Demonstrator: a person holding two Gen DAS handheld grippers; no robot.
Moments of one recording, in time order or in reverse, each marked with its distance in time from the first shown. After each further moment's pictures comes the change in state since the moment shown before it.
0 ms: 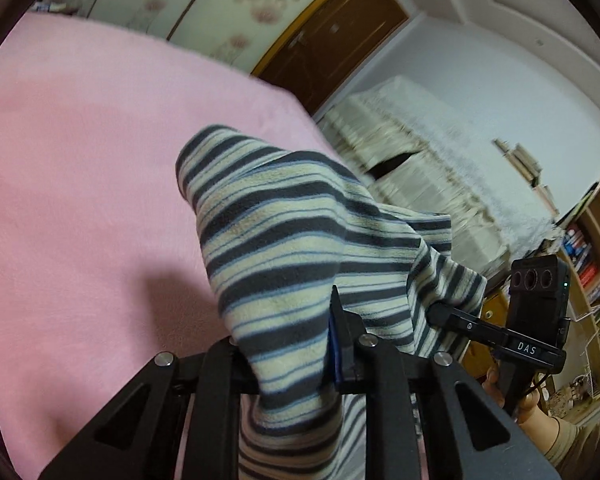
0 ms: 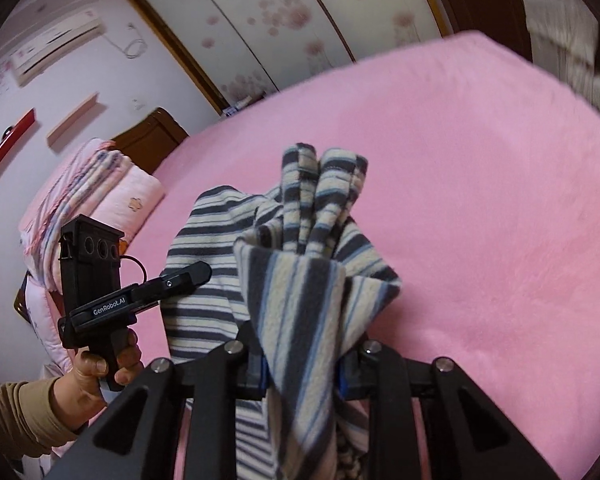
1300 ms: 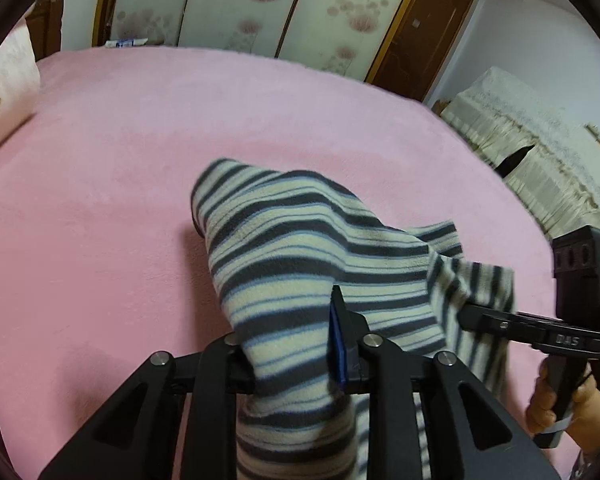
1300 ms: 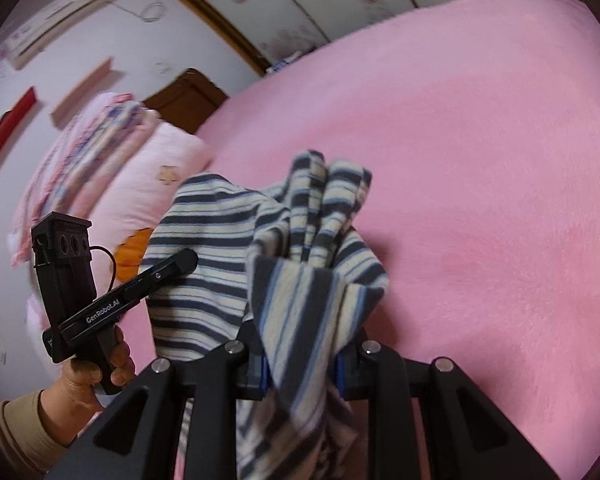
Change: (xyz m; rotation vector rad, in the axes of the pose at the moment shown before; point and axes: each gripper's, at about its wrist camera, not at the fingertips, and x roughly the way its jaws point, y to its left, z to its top) left arm -0.160 0.323 0.109 0.084 0.053 0.422; right arm 0.330 0.216 -0.001 0.077 0.140 0.119
